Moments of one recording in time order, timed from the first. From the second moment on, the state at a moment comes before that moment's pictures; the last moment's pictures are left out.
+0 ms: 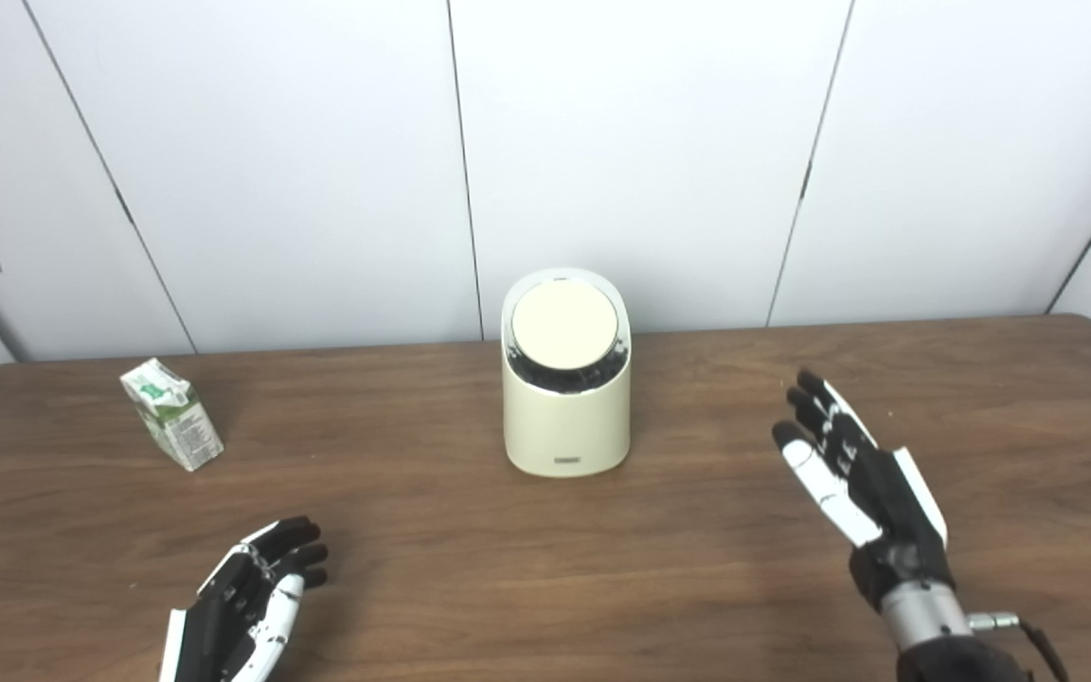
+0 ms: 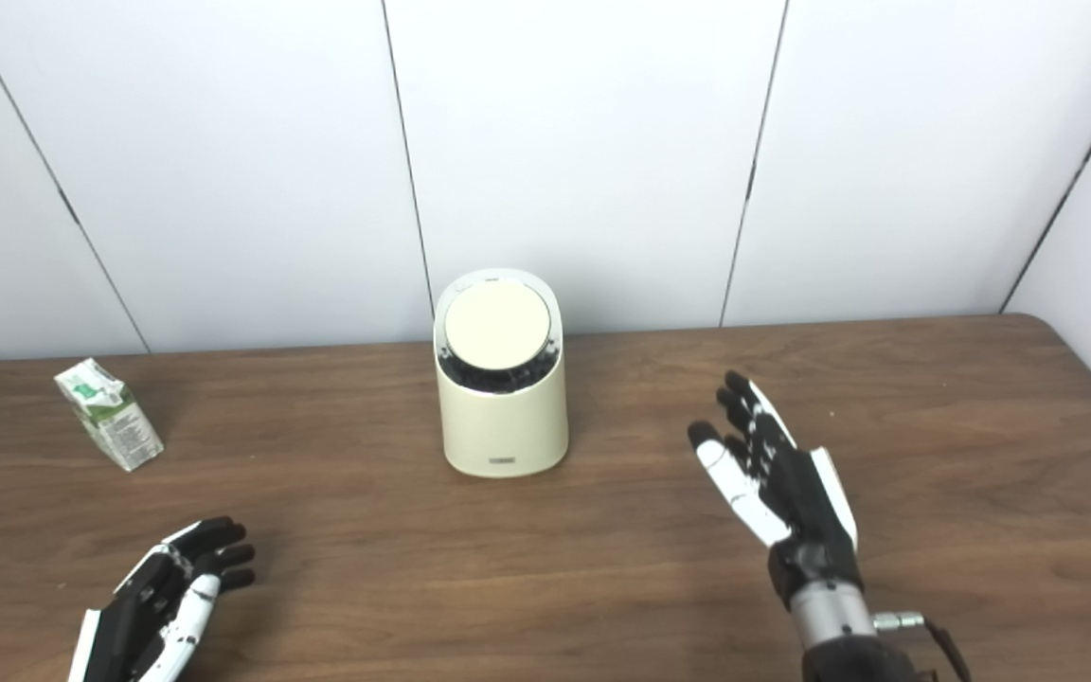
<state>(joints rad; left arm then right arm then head) 0.18 0.01 0.13 -0.20 -0.13 -0.10 0.00 -0.10 -0.10 -0.04 -0.45 -0.08 0.39 -0.01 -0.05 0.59</state>
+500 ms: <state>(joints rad) 0.20 0.00 0.11 -0.25 -0.13 -0.08 0.01 -0.37 -0.11 0.02 -0.35 -0.30 0.47 -0.04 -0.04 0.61</state>
